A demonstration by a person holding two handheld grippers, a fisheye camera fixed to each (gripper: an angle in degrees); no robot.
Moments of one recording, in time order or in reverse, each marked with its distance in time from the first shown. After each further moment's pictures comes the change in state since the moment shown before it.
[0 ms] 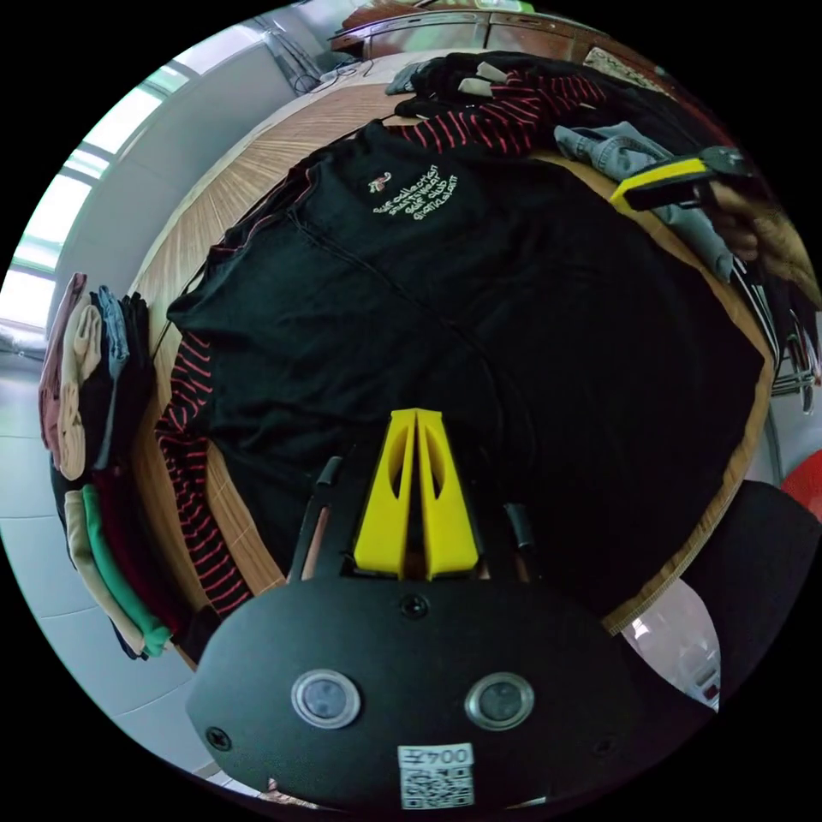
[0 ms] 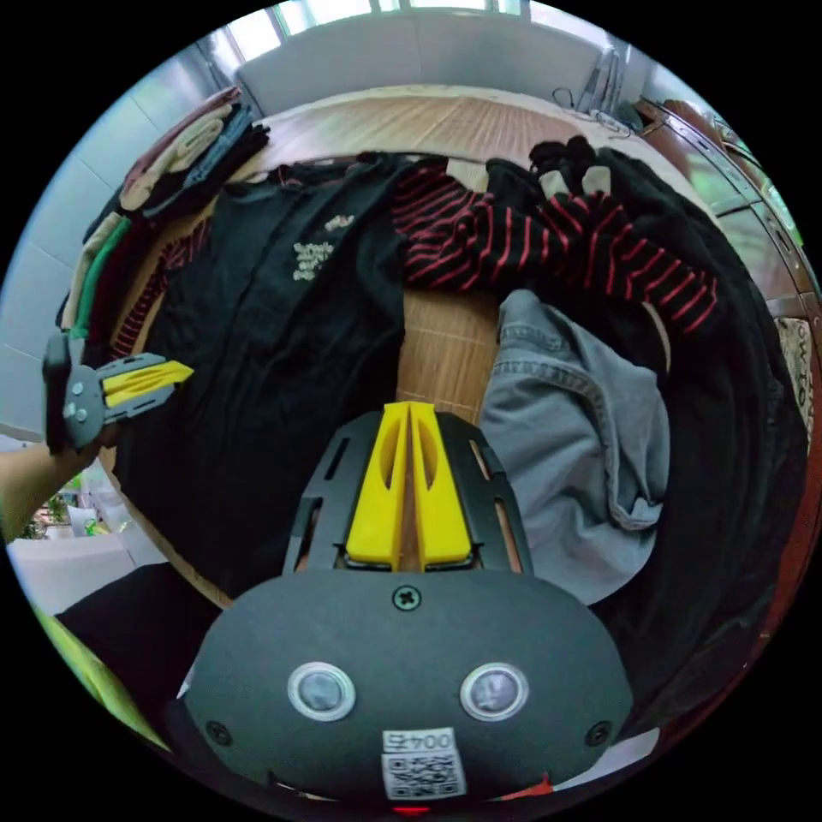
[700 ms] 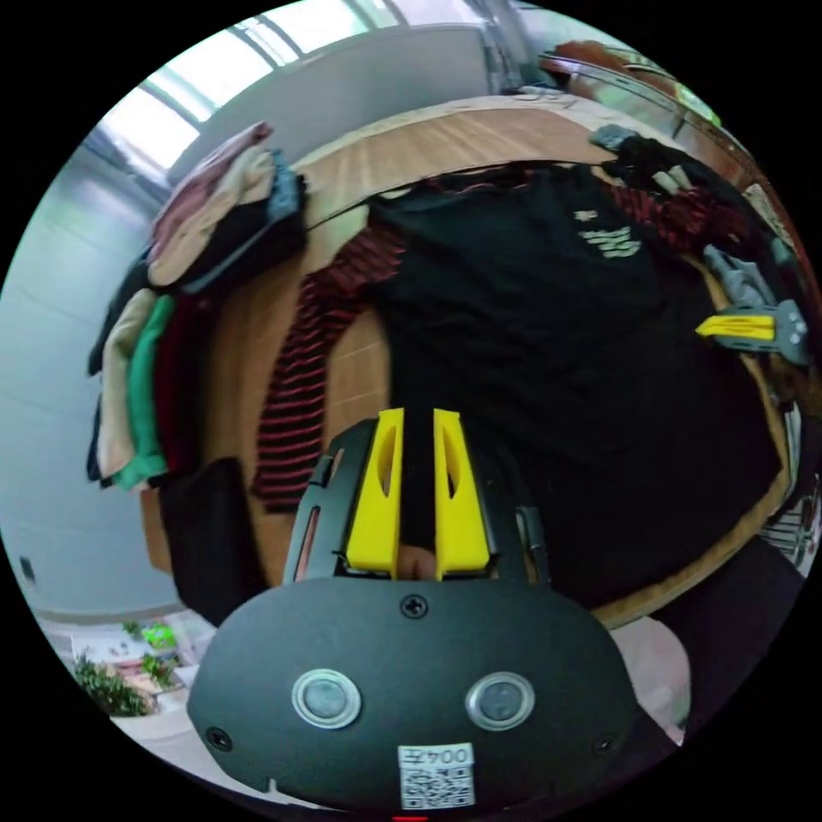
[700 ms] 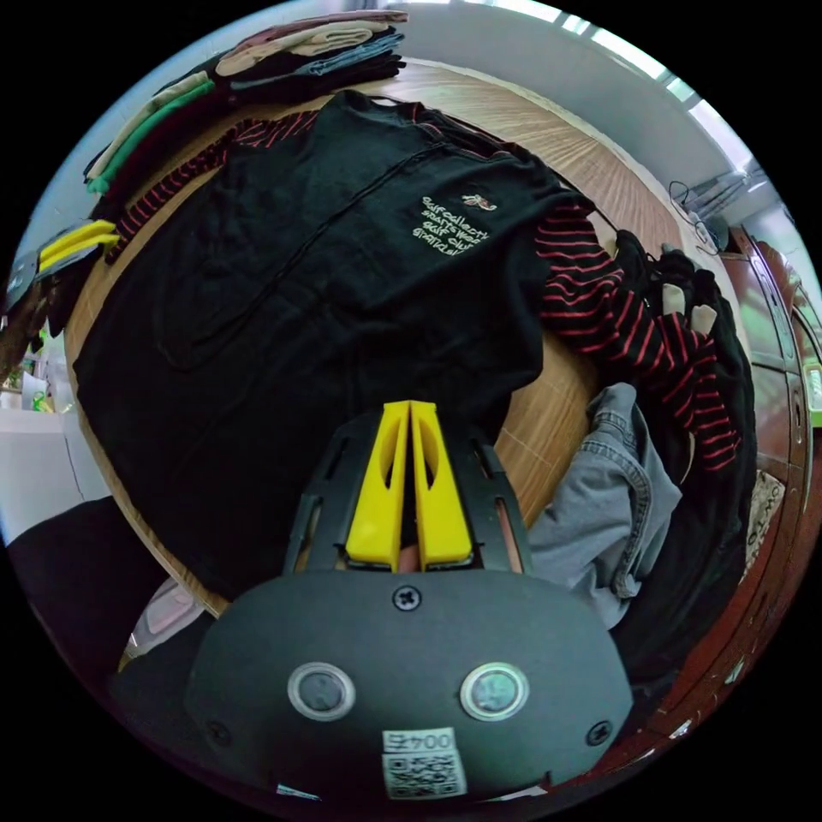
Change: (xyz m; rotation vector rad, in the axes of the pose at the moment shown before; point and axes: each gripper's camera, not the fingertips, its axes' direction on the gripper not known) left arm 0.033 0.045 -0.122 -0.023 -0.154 -0.498; right arm -0.123 0.000 0.037 -0.080 0.155 -0.353
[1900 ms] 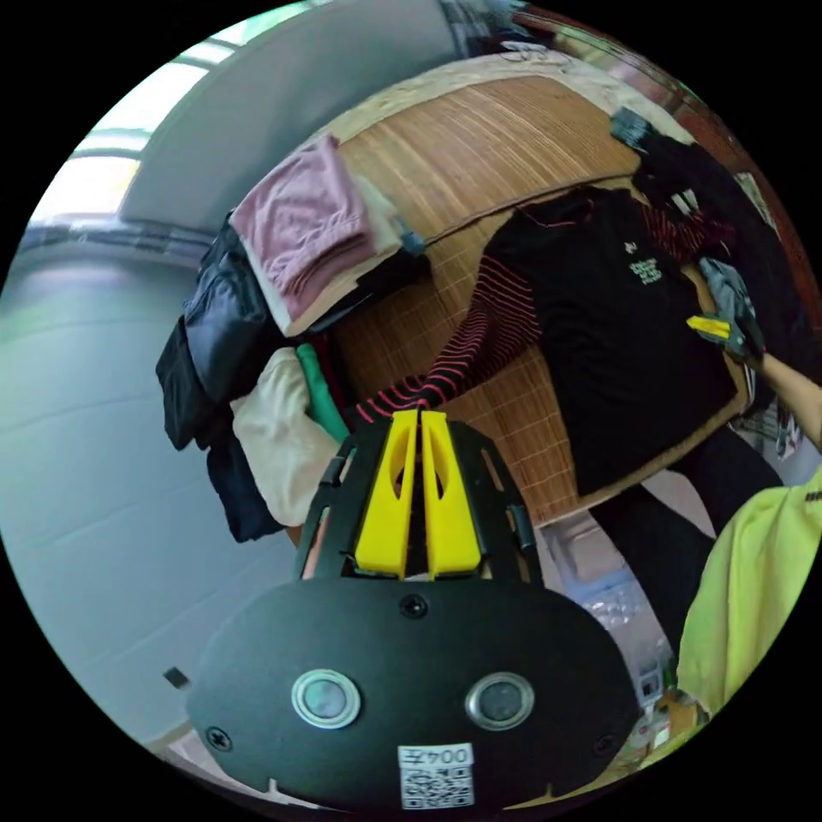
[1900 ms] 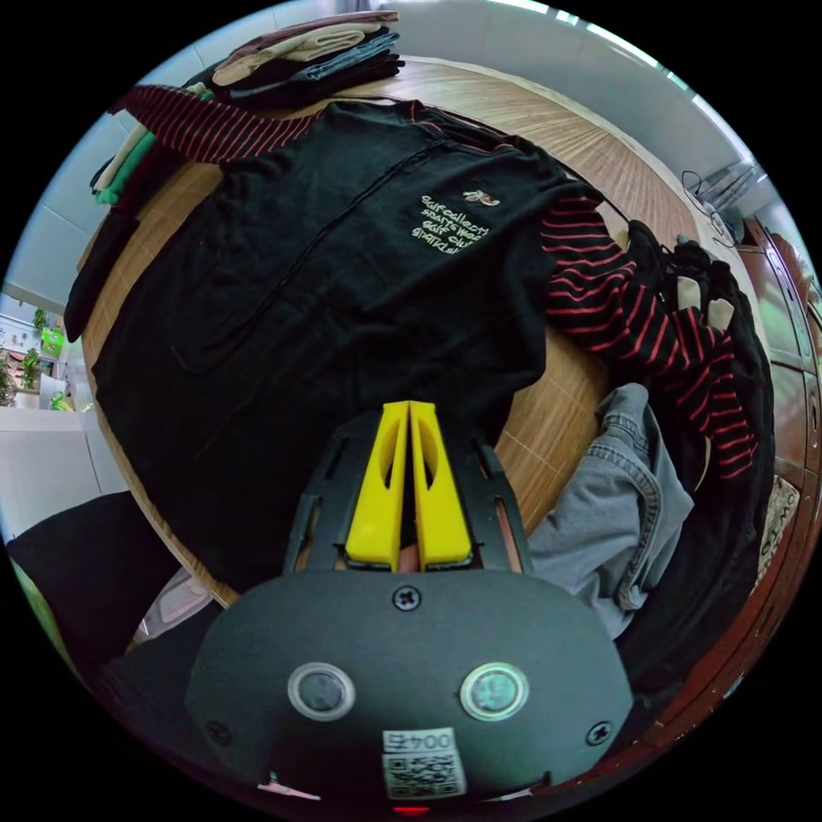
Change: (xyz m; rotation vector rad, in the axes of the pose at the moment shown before) left arm -0.152 -0.208 -0.358 -0.273 0.047 0.353; right arm 0.008 0.010 0.022 -0.006 -0.084 -0.002
